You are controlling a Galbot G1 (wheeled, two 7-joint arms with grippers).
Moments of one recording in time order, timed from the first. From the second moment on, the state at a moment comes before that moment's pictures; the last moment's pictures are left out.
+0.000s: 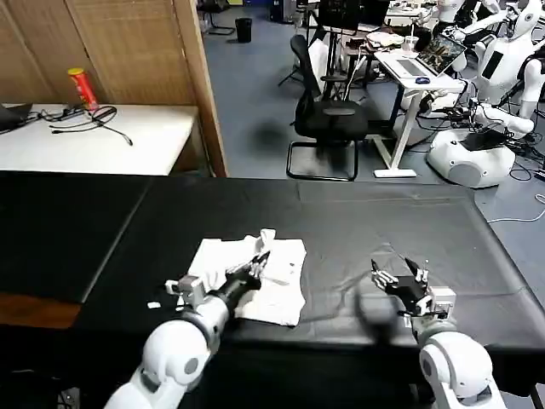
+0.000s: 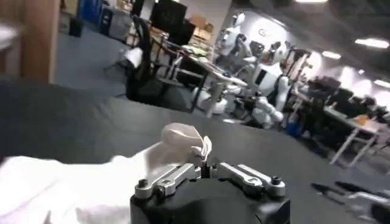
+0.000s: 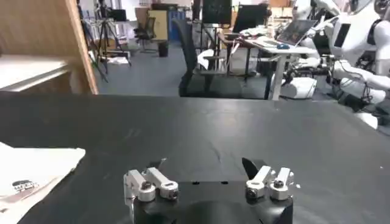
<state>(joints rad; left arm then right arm) 1.21 -1.25 -0.19 -2.10 -0.72 0.51 -0.17 -1.36 1.23 0.60 2.07 0.36 -0.53 0.10</state>
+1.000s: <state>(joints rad) 1.20 -1.32 -0.20 -2.05 -0.64 0.44 -0.13 -1.30 1.18 0.43 2.06 0.36 -0.50 0.00</state>
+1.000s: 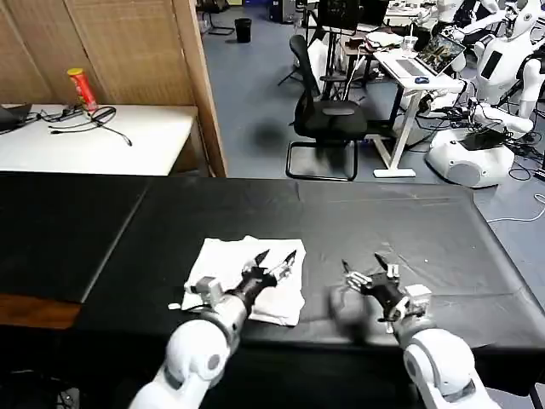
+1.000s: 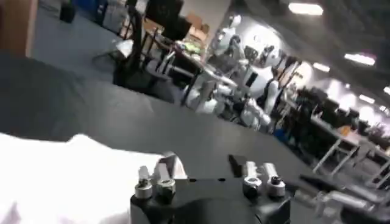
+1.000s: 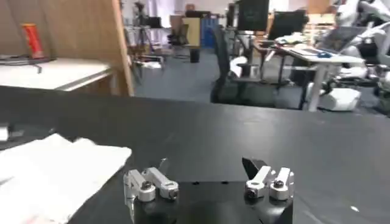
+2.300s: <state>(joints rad) 1.31 -1.25 -0.51 -1.85 -0.71 0.32 -0.06 -1.27 1.23 0.35 2.13 0.45 -0.56 0.10</state>
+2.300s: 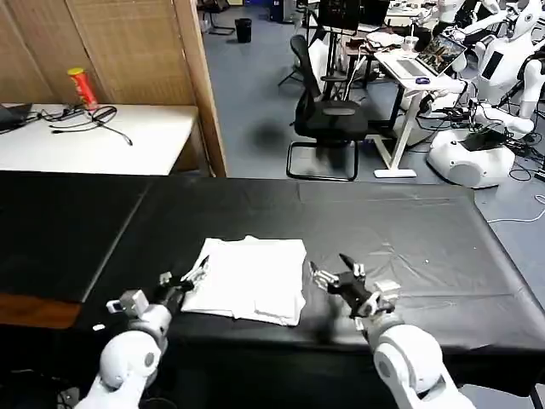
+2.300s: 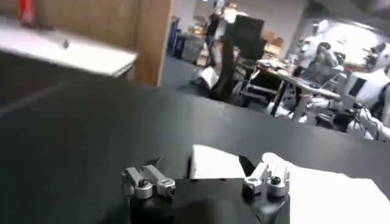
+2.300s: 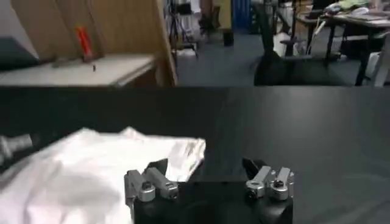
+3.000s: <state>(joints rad) 1.32 -1.26 -0.55 -1.87 -0.78 0.36 -0.06 -1.28 1.24 0.37 2.16 0.43 -0.54 0.09</state>
